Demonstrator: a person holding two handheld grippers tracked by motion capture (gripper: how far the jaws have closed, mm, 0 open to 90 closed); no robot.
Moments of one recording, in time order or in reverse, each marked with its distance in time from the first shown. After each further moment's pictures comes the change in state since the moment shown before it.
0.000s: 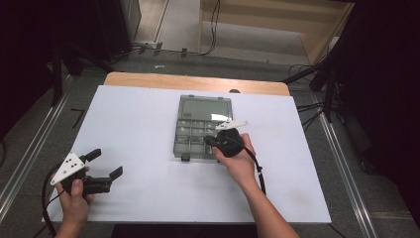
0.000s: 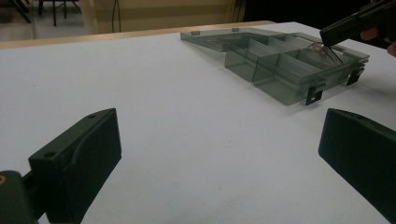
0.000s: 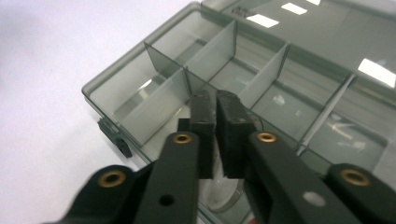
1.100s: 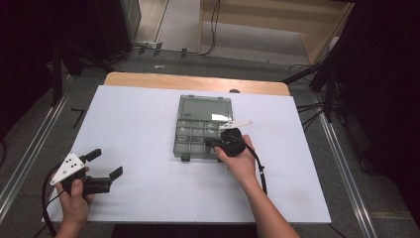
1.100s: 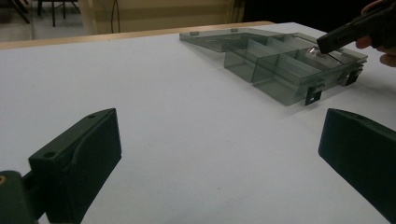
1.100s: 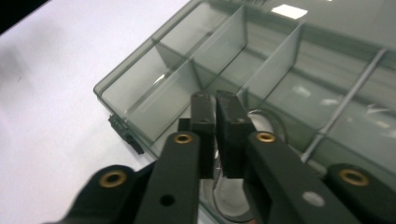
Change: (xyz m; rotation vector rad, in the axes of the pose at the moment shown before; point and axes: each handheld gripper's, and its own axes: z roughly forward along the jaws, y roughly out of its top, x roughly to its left) left arm 0.000 0.000 0.000 0.000 0.000 0.003; right arm -0.014 -0.008 0.006 0.002 0.114 0.085
